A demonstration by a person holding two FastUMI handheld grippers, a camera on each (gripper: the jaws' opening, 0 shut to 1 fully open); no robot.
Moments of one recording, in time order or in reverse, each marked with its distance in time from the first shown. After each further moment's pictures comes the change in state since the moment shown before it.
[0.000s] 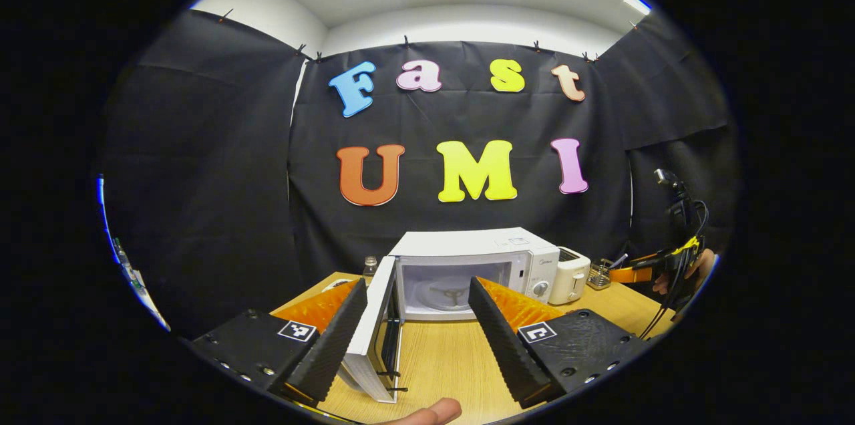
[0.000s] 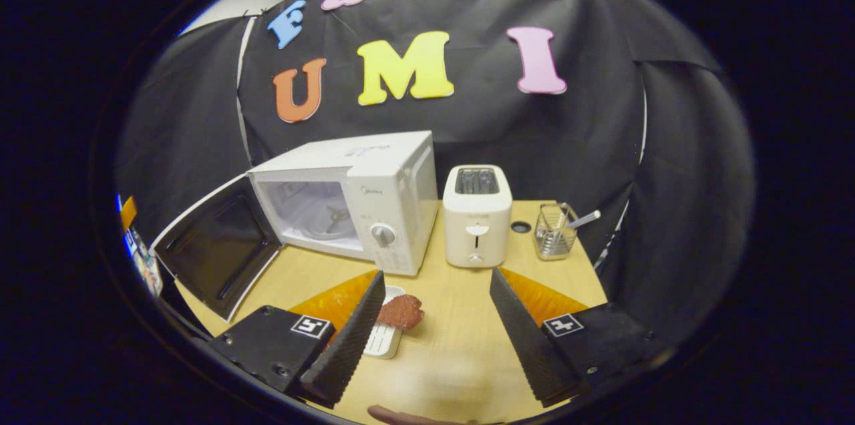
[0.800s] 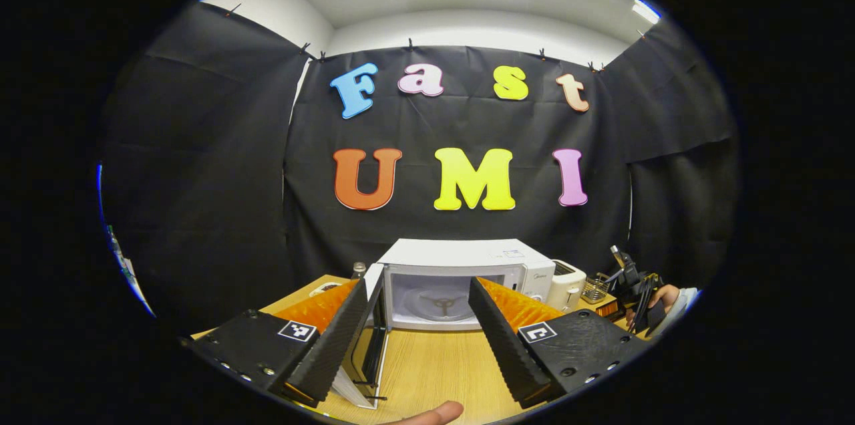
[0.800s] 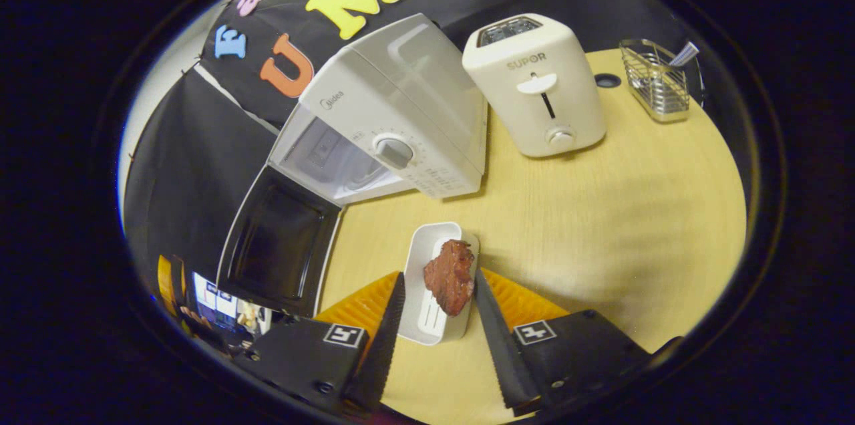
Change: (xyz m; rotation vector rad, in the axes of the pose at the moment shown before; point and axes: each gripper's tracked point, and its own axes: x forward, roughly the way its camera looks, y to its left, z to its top) left arm 0.010 -0.014 0.009 -0.057 -0.039 -0.012; right arm 0.076 0.037 -0.082 0.403 0.440 0.399
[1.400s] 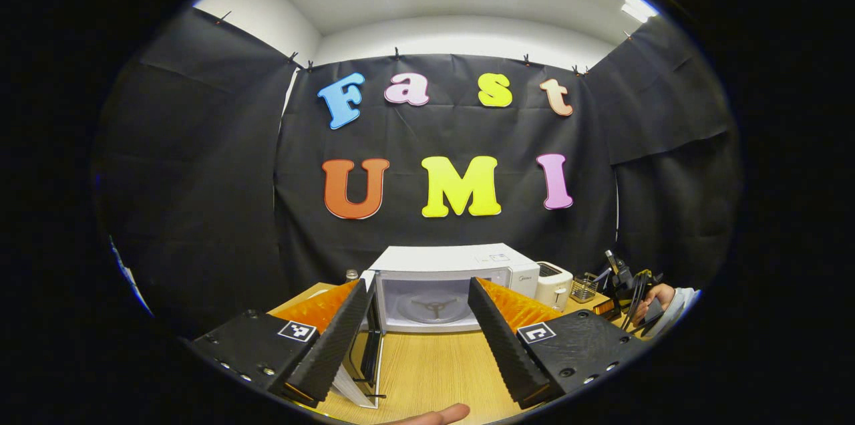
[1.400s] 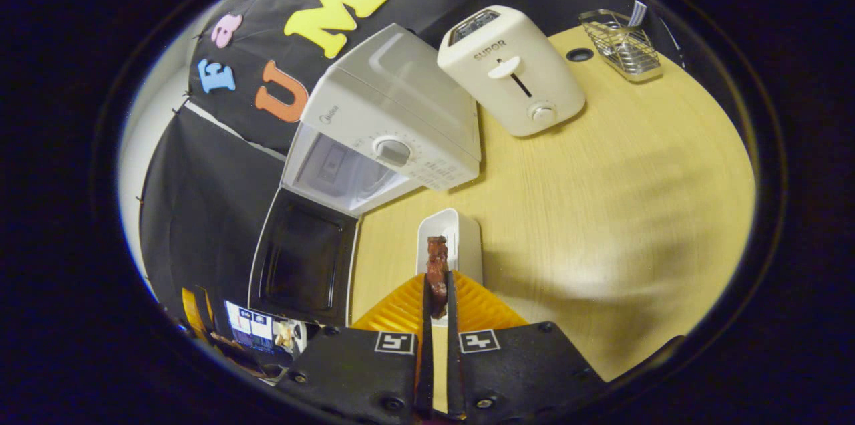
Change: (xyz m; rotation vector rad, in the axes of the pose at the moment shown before) left arm -0.020 -0.011 0.011 0.037 -0.031 -0.054; right arm -0.030 0.015 -0.010 0.100 -0.078 0.053
